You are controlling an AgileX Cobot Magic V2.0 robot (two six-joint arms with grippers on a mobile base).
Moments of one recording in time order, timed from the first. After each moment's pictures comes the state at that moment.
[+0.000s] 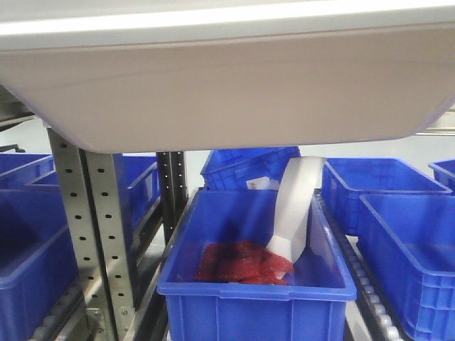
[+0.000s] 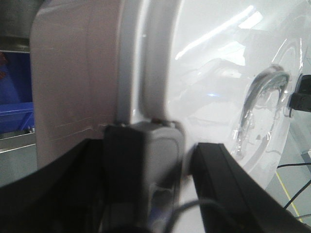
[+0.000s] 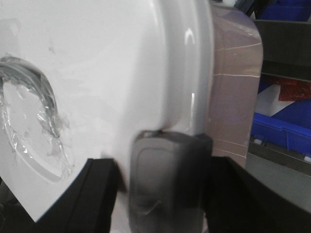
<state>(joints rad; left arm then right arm) 0.05 1.02 -0.90 -1.20 1.16 0.72 -0.14 0.92 -1.04 0.90 1.19 -0.48</state>
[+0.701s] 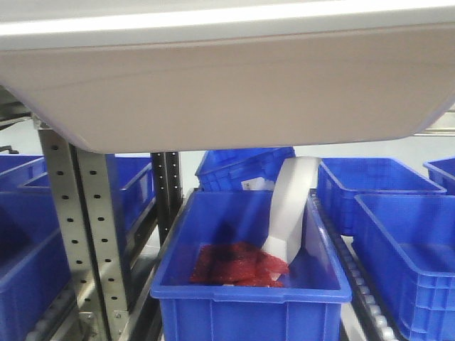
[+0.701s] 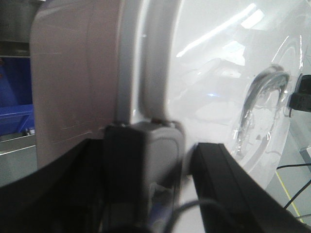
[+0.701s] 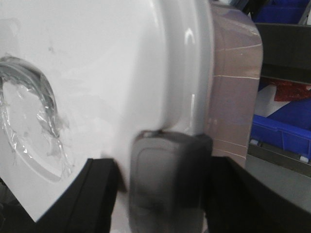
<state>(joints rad) 0.05 1.02 -0.90 -1.20 1.16 0.72 -0.14 0.92 -1.04 0.90 1.19 -0.48</state>
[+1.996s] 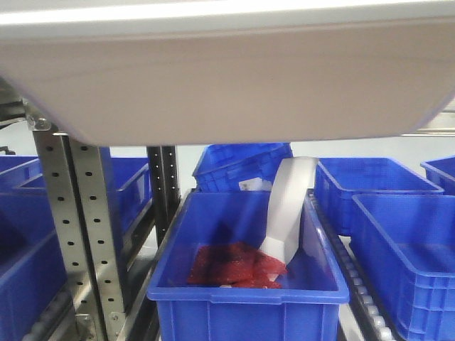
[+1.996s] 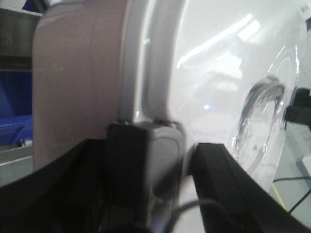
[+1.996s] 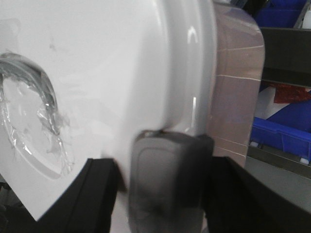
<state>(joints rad) 0.05 1.02 -0.90 -1.25 1.12 0.72 -0.14 0.93 -1.04 0.91 1.19 -0.48</state>
